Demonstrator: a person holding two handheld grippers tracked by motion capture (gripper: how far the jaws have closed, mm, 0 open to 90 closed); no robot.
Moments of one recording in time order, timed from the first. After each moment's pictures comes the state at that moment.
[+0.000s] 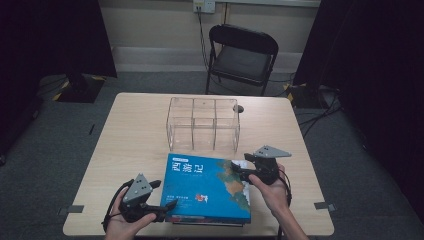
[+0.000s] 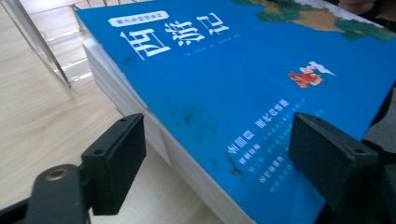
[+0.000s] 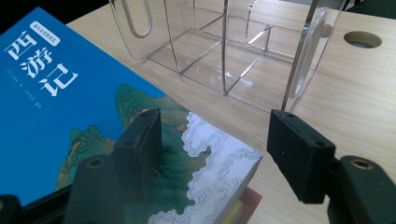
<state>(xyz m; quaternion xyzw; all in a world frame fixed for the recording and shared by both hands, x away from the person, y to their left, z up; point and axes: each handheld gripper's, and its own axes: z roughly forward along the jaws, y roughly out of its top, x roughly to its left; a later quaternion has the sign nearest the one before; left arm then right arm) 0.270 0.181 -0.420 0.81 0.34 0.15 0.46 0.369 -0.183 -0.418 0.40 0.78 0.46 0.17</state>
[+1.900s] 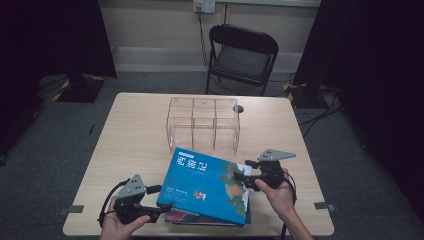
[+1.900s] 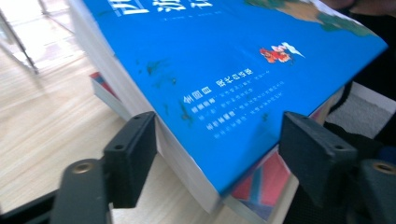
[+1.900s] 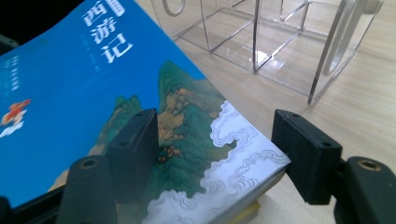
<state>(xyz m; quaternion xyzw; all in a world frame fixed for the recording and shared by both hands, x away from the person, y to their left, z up) 0.279 0.201 -0.428 0.81 0.32 0.09 0.48 0.359 -0.199 -0.418 0.37 0.80 0.46 0.10</state>
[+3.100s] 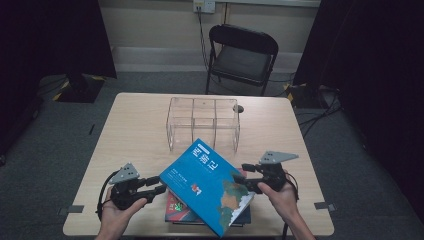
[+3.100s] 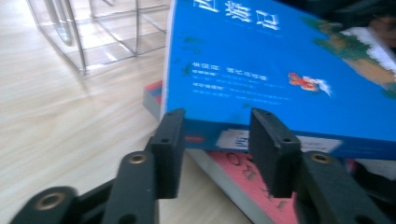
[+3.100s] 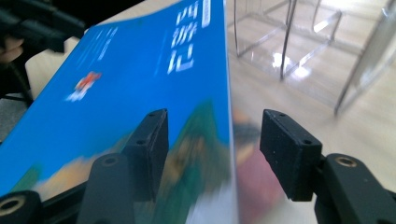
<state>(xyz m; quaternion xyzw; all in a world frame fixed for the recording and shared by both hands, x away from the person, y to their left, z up) 0.299 0.211 -0.427 0.78 0.38 0.10 0.48 0.358 -0.193 -0.408 0.32 0.82 0.48 0.08</state>
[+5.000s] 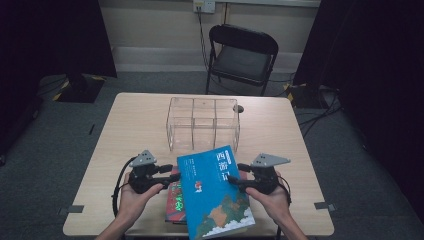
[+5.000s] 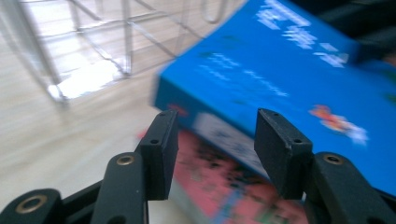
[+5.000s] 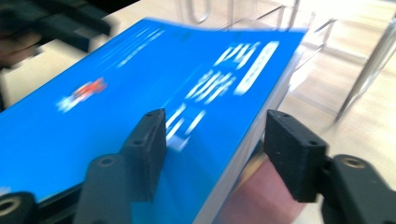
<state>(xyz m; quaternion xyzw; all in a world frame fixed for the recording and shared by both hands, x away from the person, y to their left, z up) 0.335 0.179 -0.425 0.78 0.37 0.07 0.50 0.352 -0.175 -0.414 0.34 0.80 0.47 0.12</state>
